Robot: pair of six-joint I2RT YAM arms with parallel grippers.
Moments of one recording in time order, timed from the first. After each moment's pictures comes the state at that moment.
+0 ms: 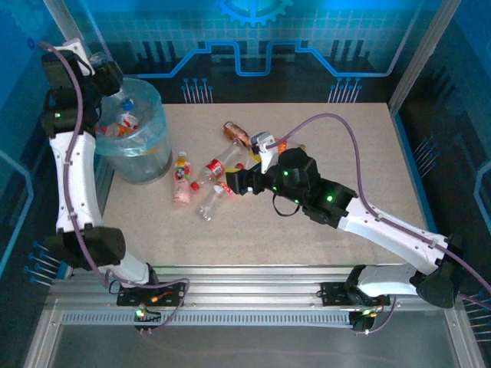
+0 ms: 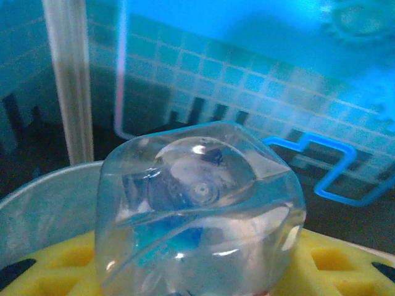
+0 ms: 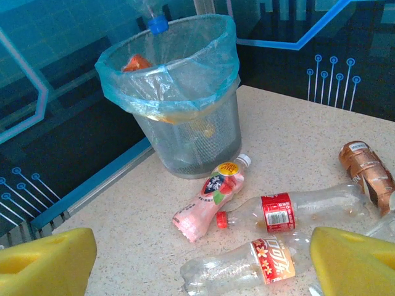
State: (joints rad) left arm 0.30 1.58 1.93 -0.66 0.14 -0.30; right arm 0.92 1.24 1.17 -0.19 0.07 0.27
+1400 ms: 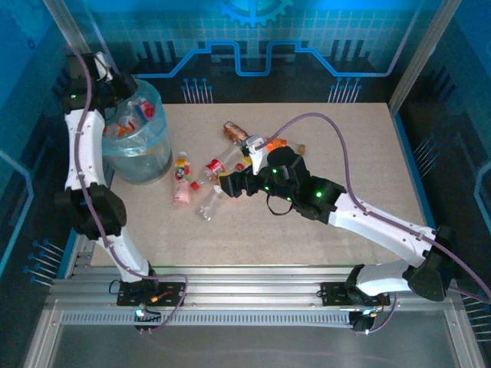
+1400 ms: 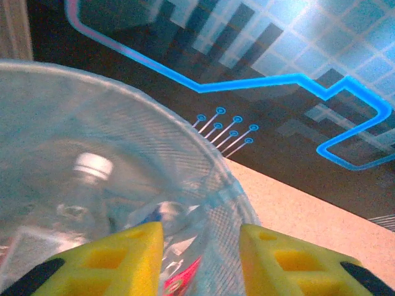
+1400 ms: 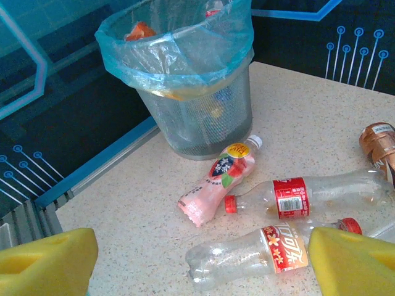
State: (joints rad) left arm 0.28 1.87 2.06 -0.77 0.30 -0.39; right arm 0.92 1.31 1.19 -0.20 0.02 0.27
